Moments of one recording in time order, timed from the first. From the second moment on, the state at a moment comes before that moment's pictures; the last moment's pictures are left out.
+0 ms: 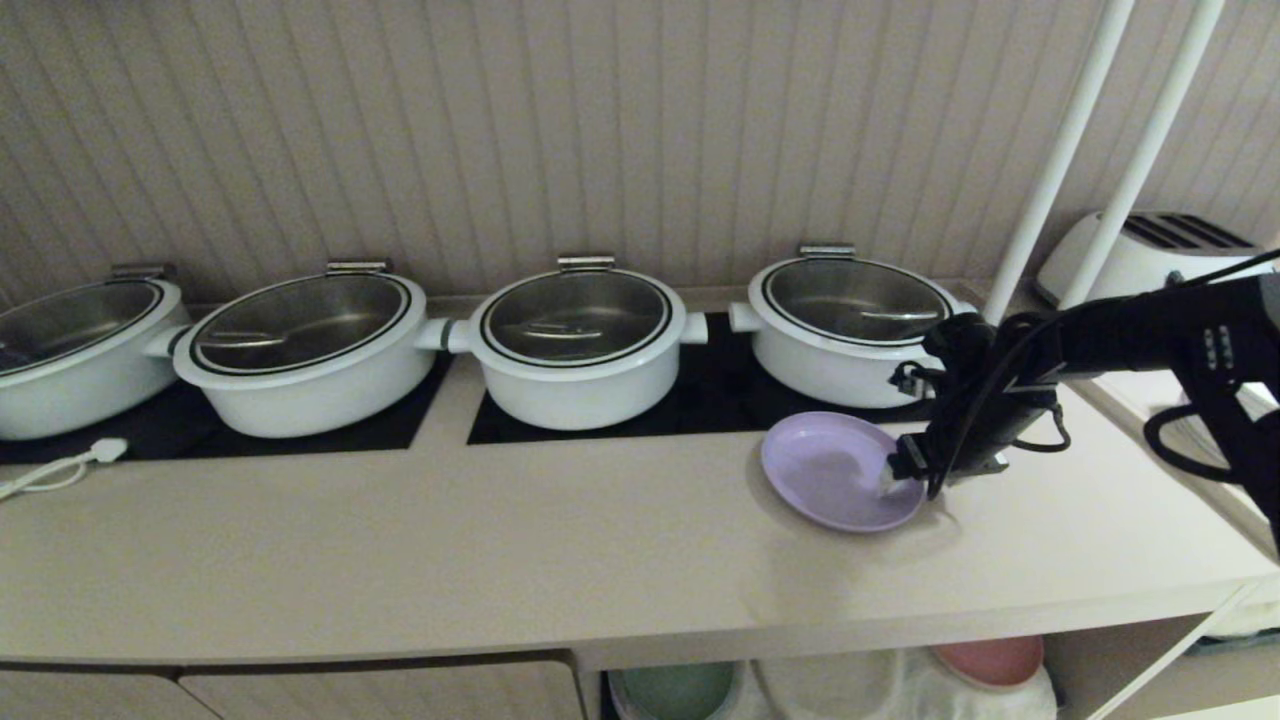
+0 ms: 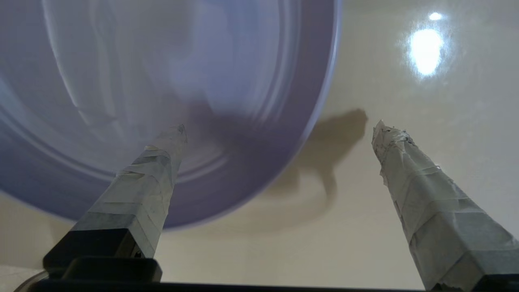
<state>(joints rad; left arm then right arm) 0.00 0.01 0.00 -0.01 0.01 -0.05 0.07 2.35 -1.76 0.62 0.07 -0.08</state>
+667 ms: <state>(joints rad) 0.00 0.01 0.00 -0.01 0.01 -0.05 0.08 2.38 -1.83 0.63 0.07 -0.08</state>
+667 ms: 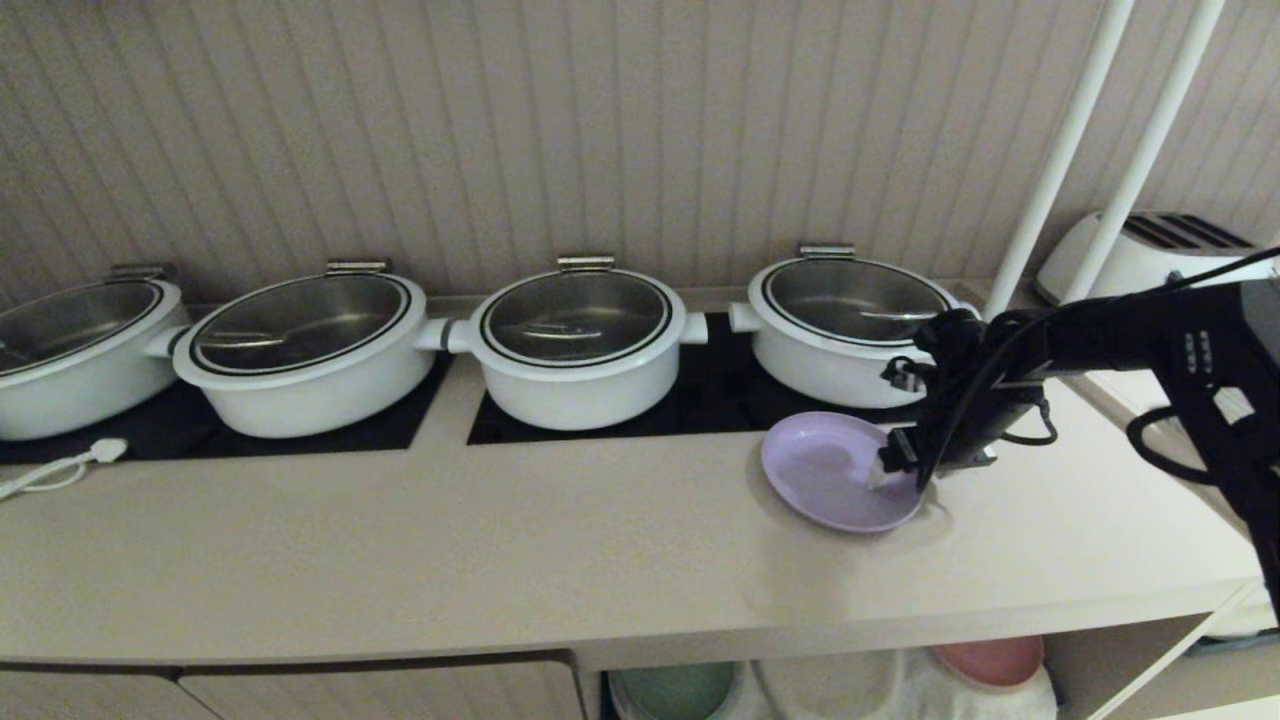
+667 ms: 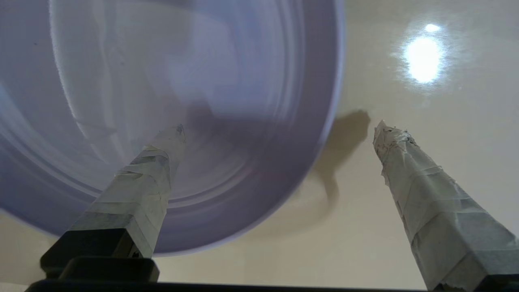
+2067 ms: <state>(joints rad) 0.00 0.01 0.00 -0.01 0.01 -0.06 0.10 2.38 -1.78 0.62 0.03 -0.08</state>
